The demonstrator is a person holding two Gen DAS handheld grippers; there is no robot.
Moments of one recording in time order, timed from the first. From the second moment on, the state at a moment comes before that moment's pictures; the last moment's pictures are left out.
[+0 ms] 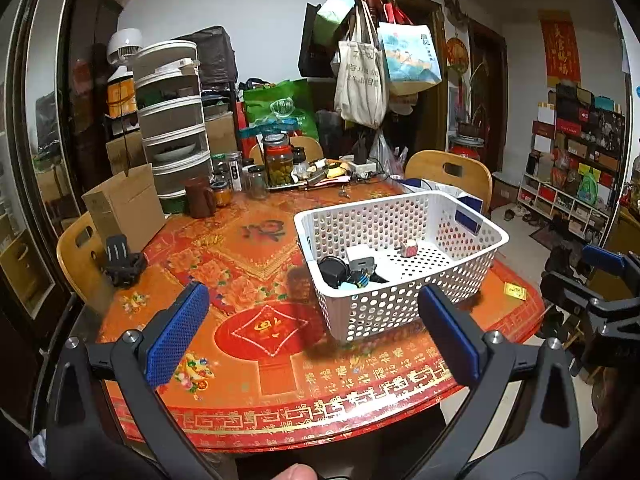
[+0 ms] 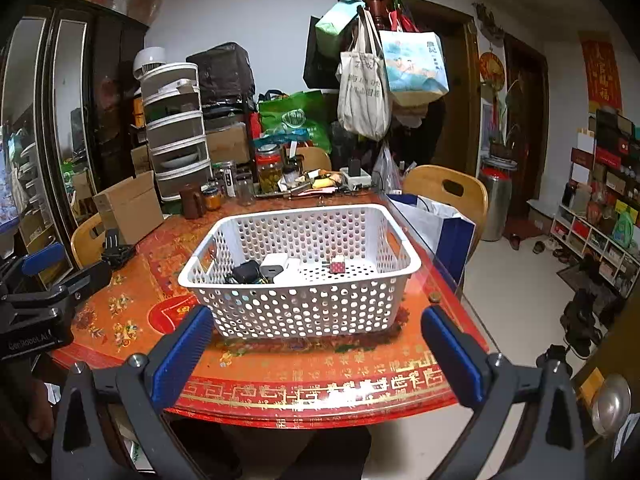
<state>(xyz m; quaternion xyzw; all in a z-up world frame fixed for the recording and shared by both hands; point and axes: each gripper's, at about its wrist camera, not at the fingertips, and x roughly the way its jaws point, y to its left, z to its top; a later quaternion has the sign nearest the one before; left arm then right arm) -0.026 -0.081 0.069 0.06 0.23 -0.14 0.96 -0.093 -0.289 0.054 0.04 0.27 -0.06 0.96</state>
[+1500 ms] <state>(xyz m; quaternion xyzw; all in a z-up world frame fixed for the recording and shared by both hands) -0.020 -0.093 0.059 0.07 0.25 -0.15 0.95 -0.094 -0.284 0.057 0.02 0.27 -0.06 0.96</state>
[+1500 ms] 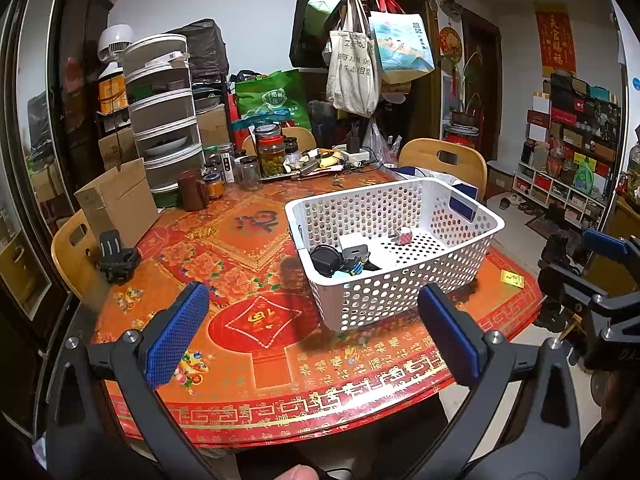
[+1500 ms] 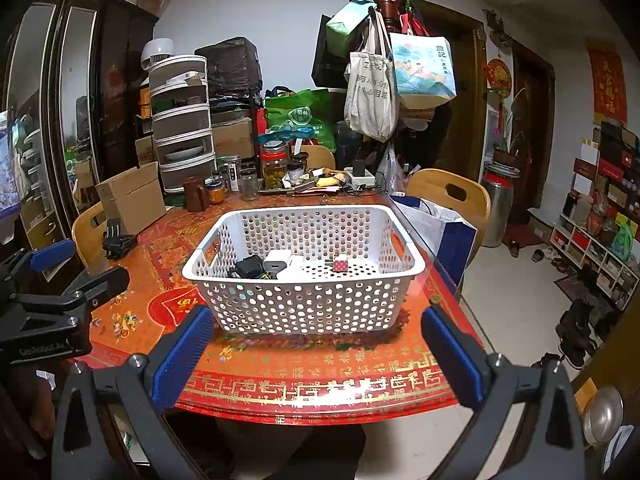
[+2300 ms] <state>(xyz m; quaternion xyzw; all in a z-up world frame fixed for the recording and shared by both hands) -0.020 -0.092 0.058 0.07 0.25 -0.15 0.95 -0.094 -0.281 0.055 0.02 0.28 -0.05 0.96</state>
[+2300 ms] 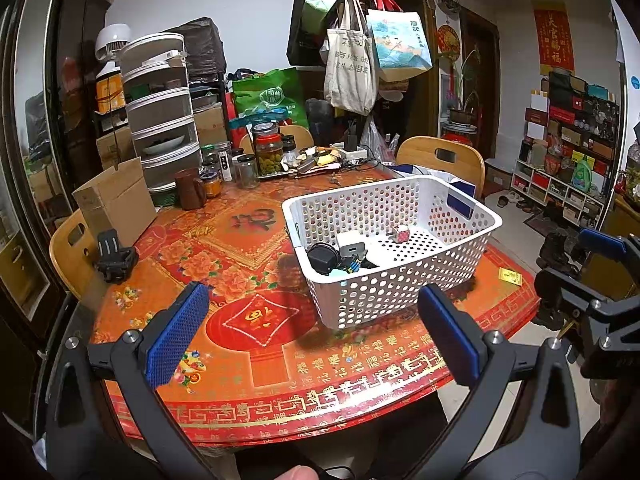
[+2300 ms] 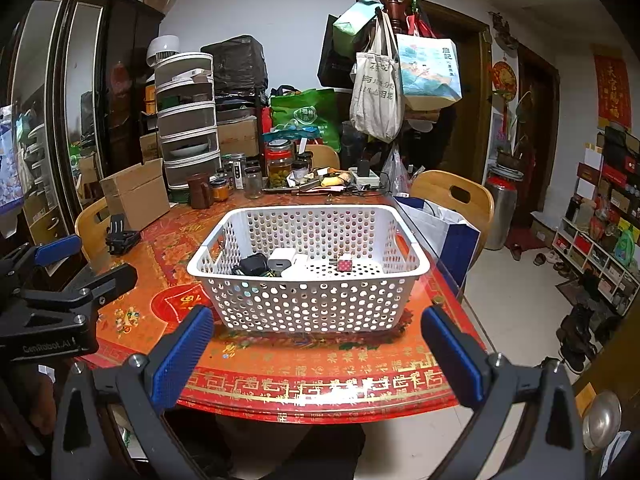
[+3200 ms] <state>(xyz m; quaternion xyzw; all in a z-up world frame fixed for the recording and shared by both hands) -0.029 -0.088 0.056 0.08 0.24 -0.15 0.96 -0.094 -0.276 0.052 0.01 0.28 -0.05 0.96</state>
